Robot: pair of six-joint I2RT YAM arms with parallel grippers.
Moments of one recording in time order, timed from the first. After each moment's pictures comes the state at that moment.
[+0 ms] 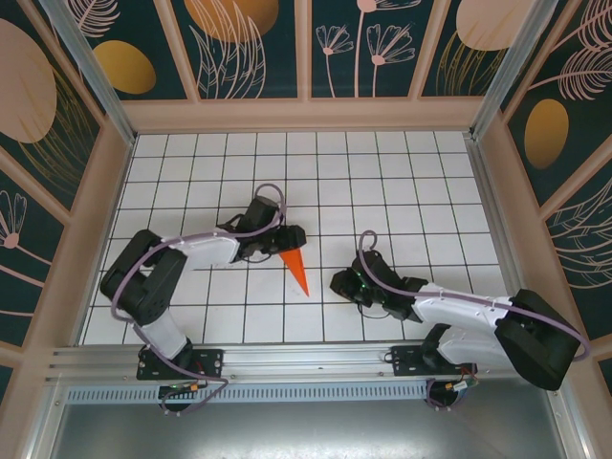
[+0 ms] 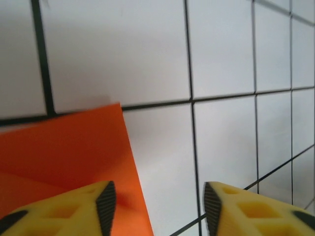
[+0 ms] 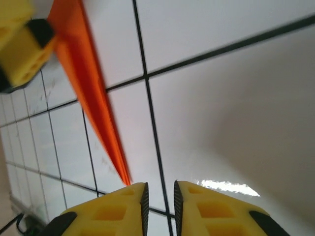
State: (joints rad) left arm -0.61 1.67 0.86 -0.02 0.27 -0.77; right arm 0.89 1.14 0.35 0.01 -0.06 1.17
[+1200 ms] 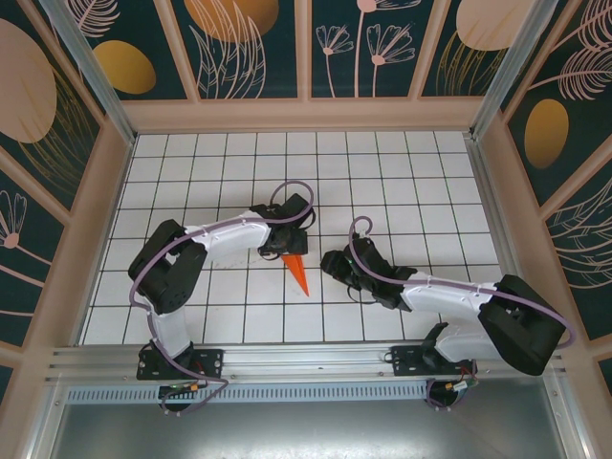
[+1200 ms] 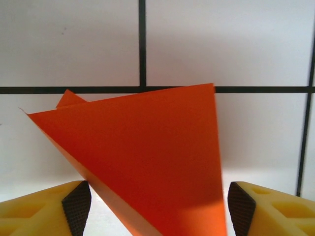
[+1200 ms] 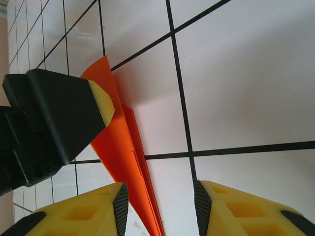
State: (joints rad) left arm -0.76 1.86 1.21 -0.64 -0.15 -0.78; right arm 0.87 1.27 0.45 0.12 0.06 1.15
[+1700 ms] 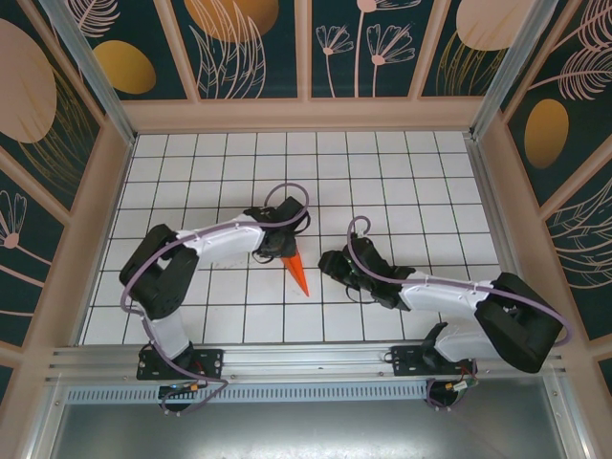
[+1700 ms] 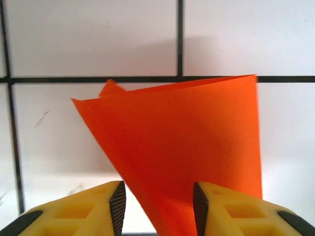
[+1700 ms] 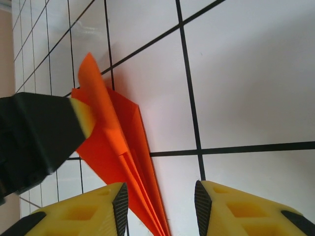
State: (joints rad) left arm -0.76 1.76 1.12 -0.63 -0.19 -0.77; right arm 0.87 1.30 0.45 0.16 0.02 1.14
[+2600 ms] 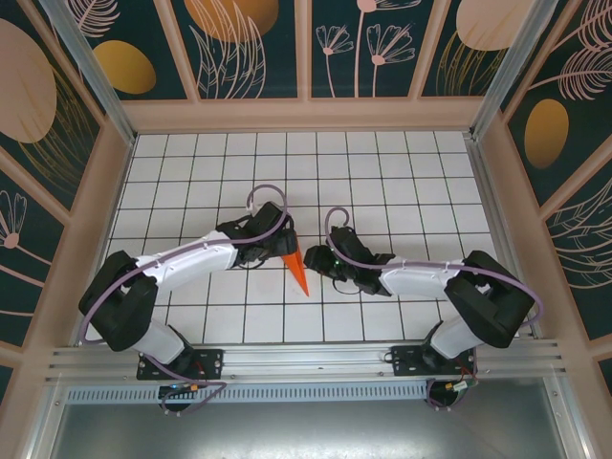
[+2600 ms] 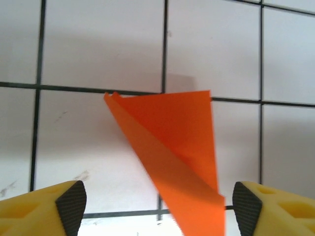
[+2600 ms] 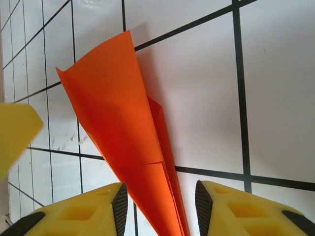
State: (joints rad) left arm -0.76 1.54 0.97 -0.46 -0.19 -0.82; right arm 0.87 1.49 0.60 0.15 -0.05 1.07
